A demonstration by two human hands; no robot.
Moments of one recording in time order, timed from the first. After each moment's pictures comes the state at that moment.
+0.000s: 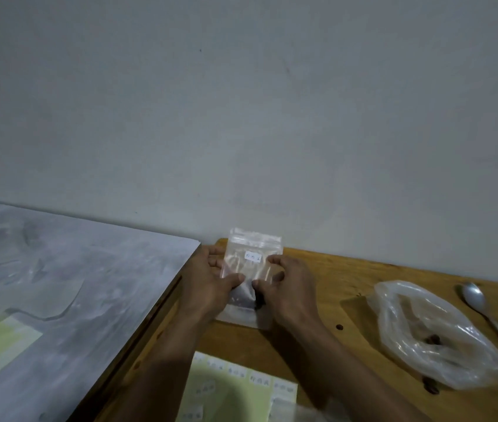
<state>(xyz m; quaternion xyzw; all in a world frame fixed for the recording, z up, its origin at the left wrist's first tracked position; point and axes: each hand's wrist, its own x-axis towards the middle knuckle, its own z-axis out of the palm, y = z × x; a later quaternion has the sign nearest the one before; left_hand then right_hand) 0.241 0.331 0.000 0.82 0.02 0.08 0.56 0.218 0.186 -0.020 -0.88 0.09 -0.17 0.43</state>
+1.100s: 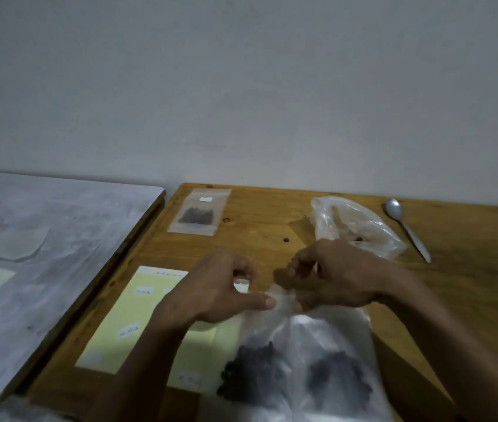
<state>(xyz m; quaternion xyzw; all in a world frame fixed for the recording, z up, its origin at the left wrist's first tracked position) 0.100 0.301 0.009 0.91 -0.27 -0.12 0.28 0.054 0.079 0.037 -0.96 -0.06 0.16 0.22</state>
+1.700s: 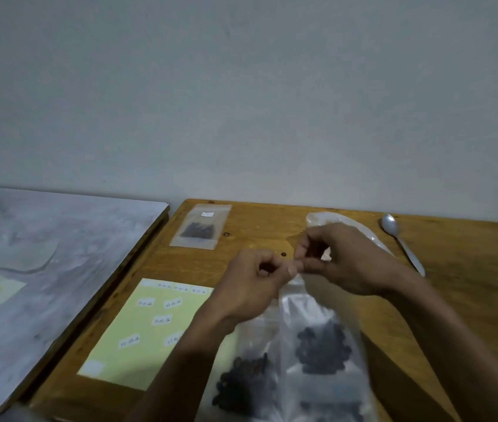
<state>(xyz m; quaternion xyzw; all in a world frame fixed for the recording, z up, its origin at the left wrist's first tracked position) 0.081 0.250 0.020 0.80 -0.21 -0.12 0.55 0.056 0.059 0.053 -0.95 -0.09 -0.03 0.31</state>
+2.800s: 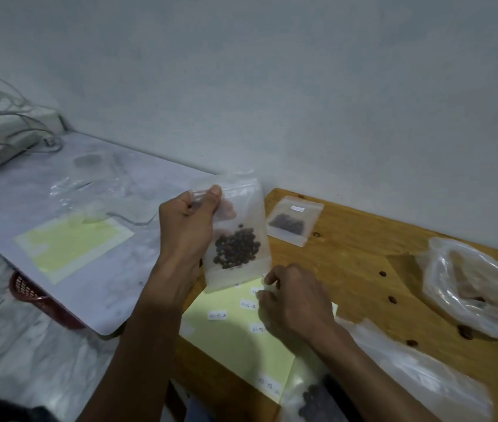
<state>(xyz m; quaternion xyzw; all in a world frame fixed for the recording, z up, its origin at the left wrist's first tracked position) 0.138 0.418 0.039 0.67 0.11 0.21 0.70 0.100 0.255 -0.026 -0.97 -0.06 0.00 0.25</state>
